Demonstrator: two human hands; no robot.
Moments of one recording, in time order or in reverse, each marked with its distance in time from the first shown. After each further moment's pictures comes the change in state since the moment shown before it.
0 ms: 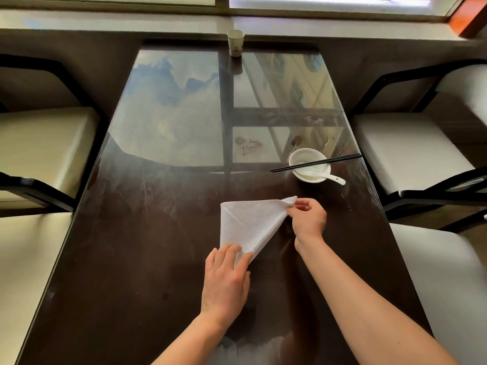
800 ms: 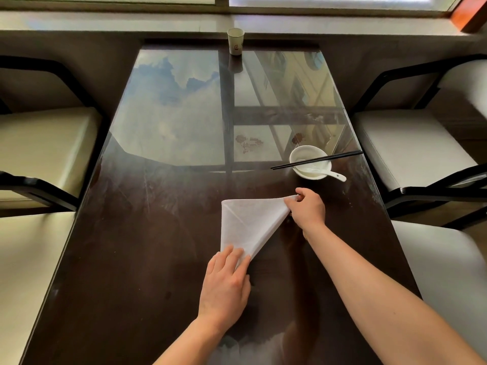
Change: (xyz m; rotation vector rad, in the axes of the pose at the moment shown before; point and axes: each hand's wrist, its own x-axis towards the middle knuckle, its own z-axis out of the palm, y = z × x) left_hand -0.015 -0.005 0.002 -0.020 -0.040 0.030; right_hand 0.024 -0.007 -0.002 -0.433 -0.168 -0.182
